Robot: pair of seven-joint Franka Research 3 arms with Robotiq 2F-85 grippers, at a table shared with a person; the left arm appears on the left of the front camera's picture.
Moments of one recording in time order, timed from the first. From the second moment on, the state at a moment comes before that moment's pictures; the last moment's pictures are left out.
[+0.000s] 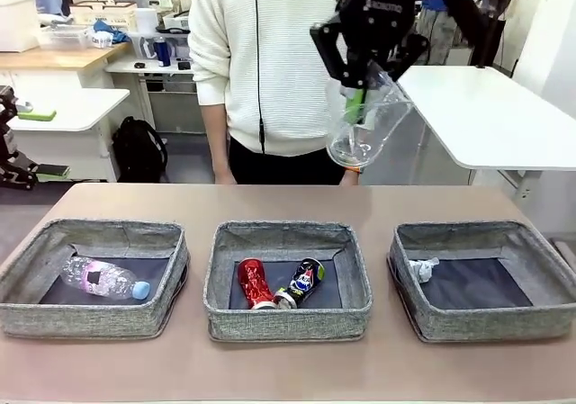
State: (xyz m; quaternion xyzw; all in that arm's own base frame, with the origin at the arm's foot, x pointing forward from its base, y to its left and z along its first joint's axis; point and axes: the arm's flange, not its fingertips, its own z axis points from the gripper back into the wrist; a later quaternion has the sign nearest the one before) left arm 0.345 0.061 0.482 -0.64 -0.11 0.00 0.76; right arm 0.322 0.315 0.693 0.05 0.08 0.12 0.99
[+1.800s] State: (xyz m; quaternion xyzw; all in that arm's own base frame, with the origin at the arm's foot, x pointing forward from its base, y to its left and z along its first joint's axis) left arm 0.345 0.061 0.482 -0.64 -0.11 0.00 0.76; right arm 0.281 0.358 0.768 0.00 0.04 0.14 0.99
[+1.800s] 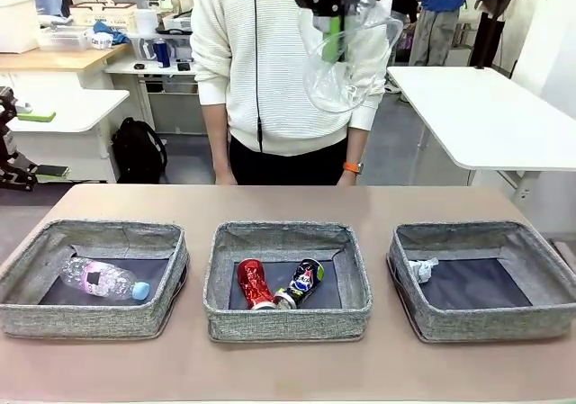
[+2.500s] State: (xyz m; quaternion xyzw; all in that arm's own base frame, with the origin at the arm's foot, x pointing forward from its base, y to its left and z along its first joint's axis) left arm 0.345 0.061 0.482 -0.64 -0.11 0.00 0.76; right arm 0.312 0.386 0.743 0.12 0.10 -0.01 0.99
